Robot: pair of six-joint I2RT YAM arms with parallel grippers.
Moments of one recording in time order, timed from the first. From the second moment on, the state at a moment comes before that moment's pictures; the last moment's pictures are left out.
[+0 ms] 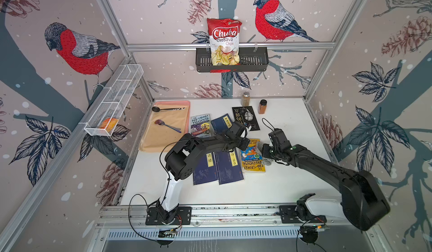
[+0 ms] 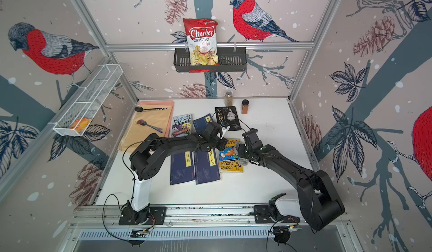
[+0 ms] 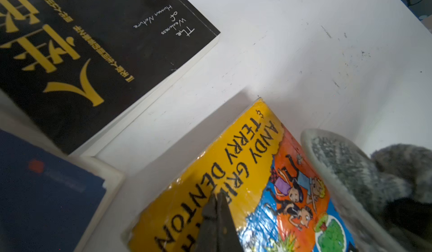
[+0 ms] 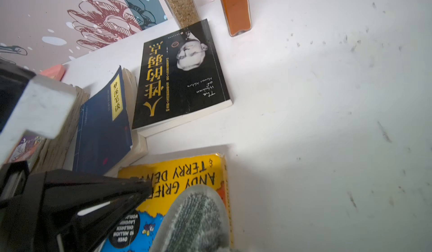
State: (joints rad) left arm -0.79 2.05 1.33 -0.10 0.15 -0.18; right arm 0.51 1.31 0.69 -0.35 -0.01 0.55
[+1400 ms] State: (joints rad) left arm -0.80 2.17 1.42 -0.11 0.11 -0.19; right arm 0.52 1.61 0.68 0.09 0.05 0.66
